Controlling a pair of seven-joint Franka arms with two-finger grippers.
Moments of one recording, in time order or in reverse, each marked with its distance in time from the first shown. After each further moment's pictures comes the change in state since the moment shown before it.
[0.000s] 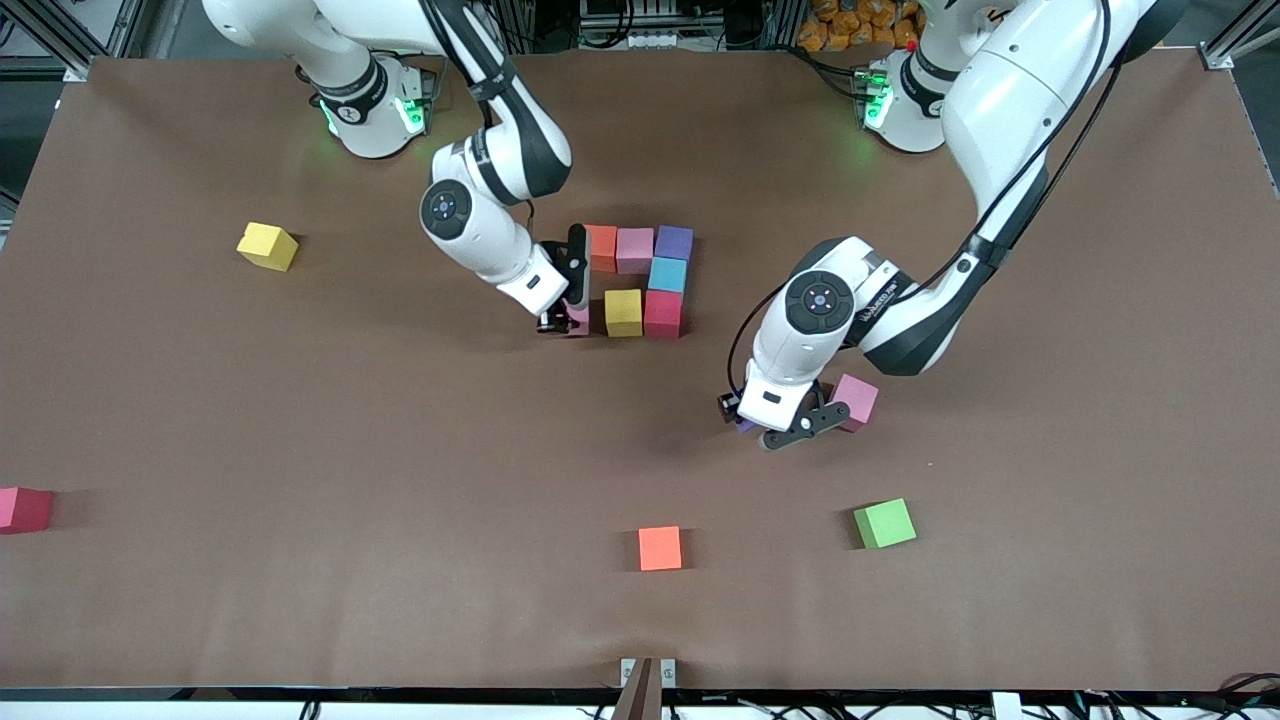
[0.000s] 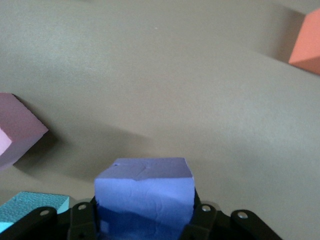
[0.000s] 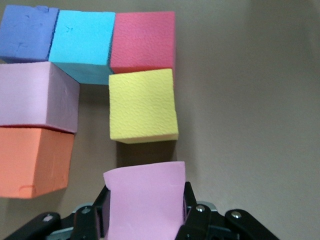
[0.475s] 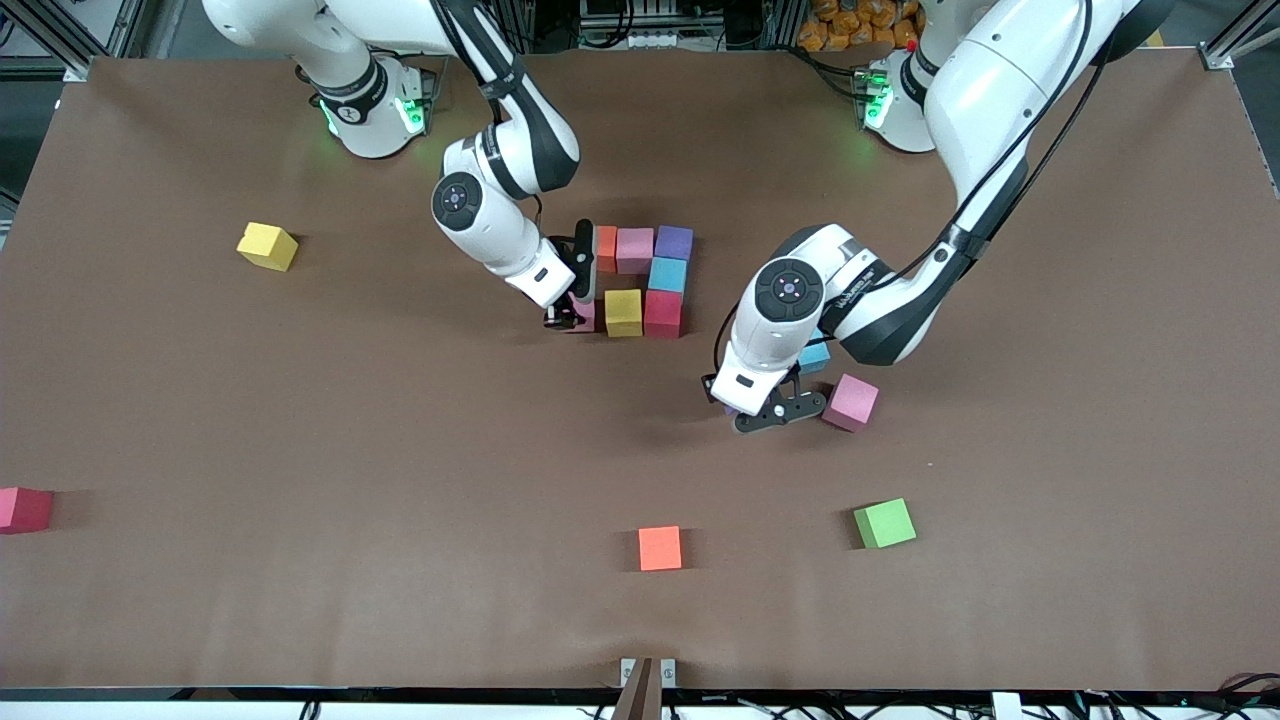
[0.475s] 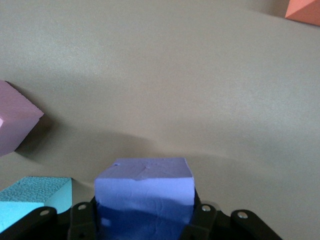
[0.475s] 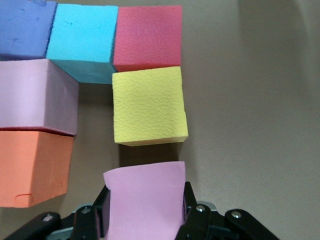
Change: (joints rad) left arm -0.038 -0.003 -0.003 0.000 0.000 -0.053 0.027; right arm 0.002 0.015 0.013 -0.014 0.020 0.048 0.000
